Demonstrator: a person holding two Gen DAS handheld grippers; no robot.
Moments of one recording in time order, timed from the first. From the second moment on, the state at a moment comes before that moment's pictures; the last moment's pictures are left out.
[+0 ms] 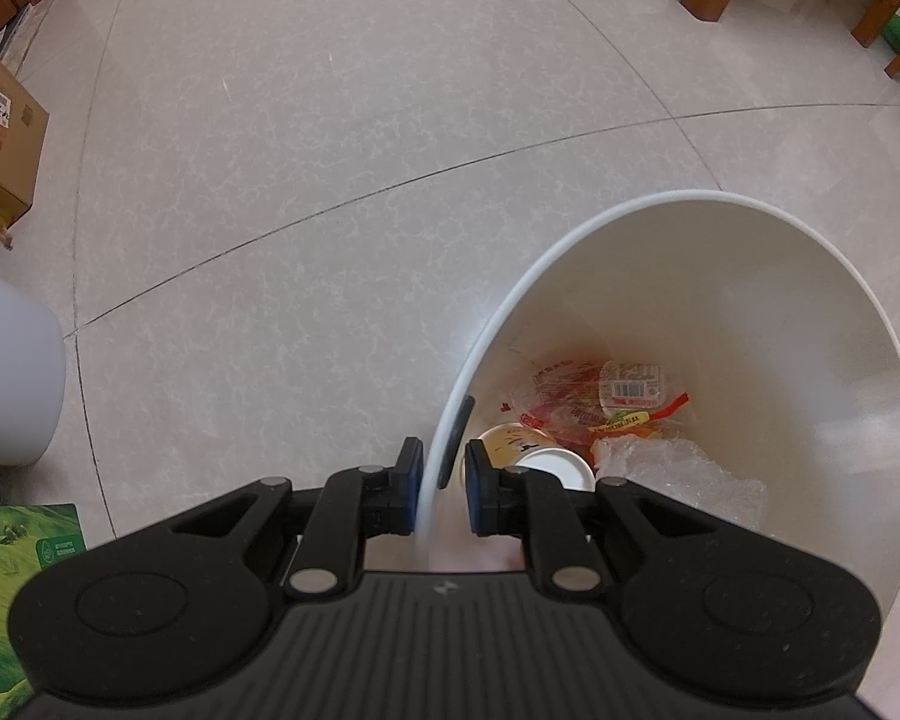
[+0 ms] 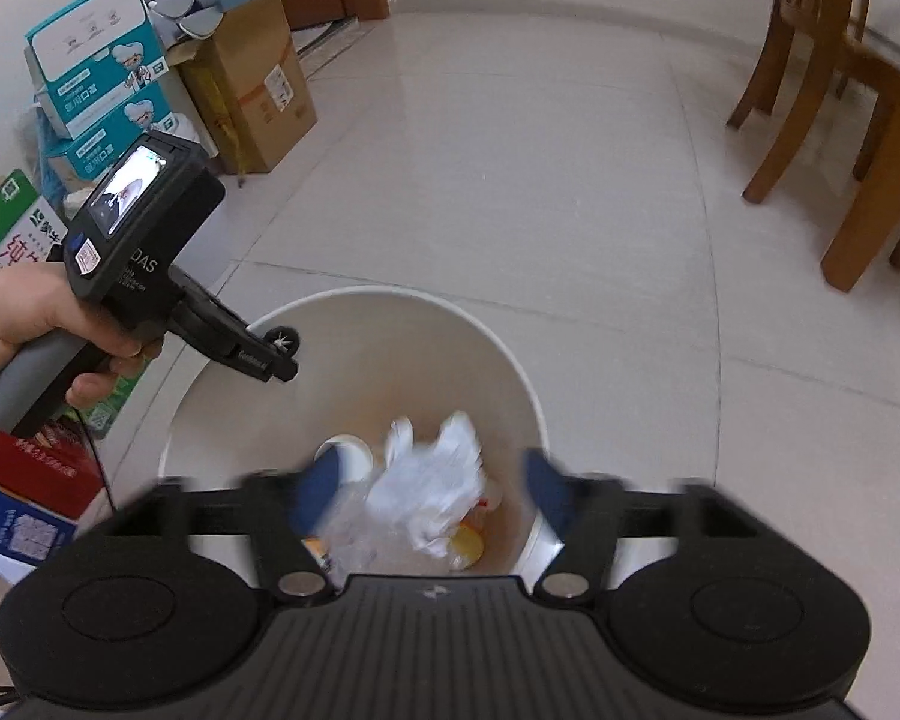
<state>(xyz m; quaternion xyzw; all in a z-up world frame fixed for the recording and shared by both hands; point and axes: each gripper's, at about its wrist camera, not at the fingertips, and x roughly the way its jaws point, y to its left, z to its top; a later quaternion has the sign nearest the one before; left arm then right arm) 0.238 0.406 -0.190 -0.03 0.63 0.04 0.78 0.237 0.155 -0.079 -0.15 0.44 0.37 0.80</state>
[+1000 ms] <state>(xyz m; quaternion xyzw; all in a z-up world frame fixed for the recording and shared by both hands) 0.240 0.408 -0.191 -0.04 0.63 0.05 0.77 0.255 -0.075 -0.234 0.02 0.62 0.01 0.78</state>
